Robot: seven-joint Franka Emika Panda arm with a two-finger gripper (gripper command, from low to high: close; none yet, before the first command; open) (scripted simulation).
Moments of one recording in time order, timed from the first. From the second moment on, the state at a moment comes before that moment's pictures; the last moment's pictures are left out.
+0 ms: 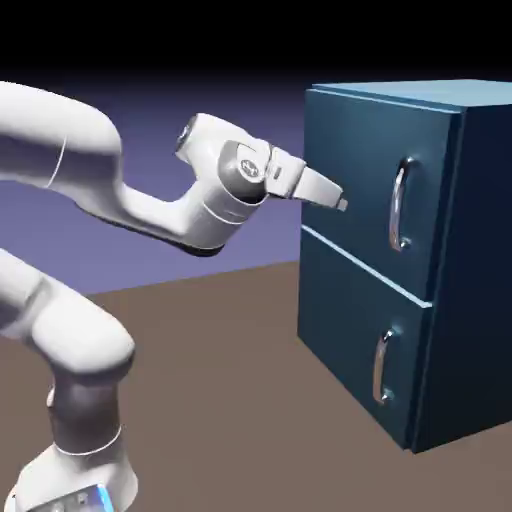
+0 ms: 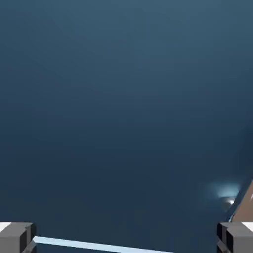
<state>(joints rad) 0.42 -0.77 -0.48 -2.65 -1.36 2.93 1.75</state>
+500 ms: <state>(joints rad) 0.62 -0.87 -0.70 -2.58 -2.01 2.88 2.24</state>
